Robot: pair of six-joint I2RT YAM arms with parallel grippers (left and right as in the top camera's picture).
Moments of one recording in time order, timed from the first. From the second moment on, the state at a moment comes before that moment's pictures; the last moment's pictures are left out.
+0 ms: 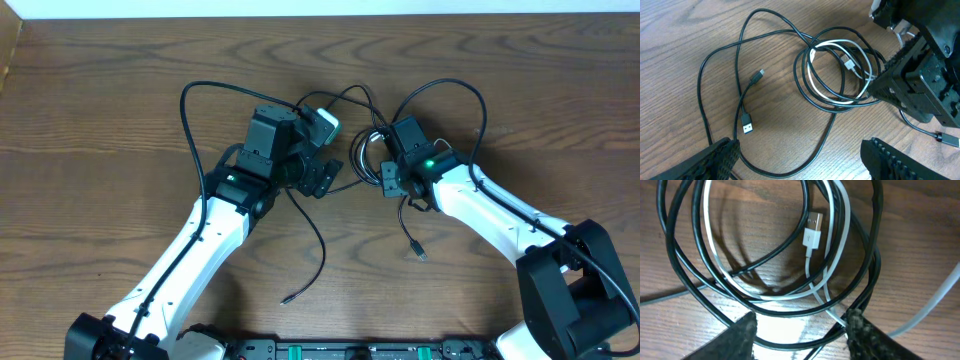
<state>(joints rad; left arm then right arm) -0.41 1.40 0.97 -0.37 0.25 0.20 0.51 1.72 1.05 -0.52 0.13 0.39</state>
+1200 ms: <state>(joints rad) -0.41 1.43 0.97 -0.37 0.25 0.20 0.50 1.72 1.04 -0.25 0.38 1.32</state>
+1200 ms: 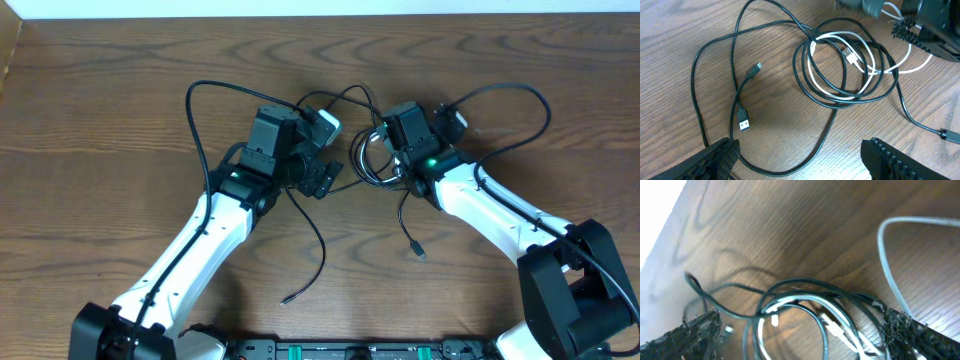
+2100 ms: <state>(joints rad) -0.41 1.43 0.97 -0.37 0.25 0.20 0.47 1.48 1.04 -0.65 0.53 1.50</state>
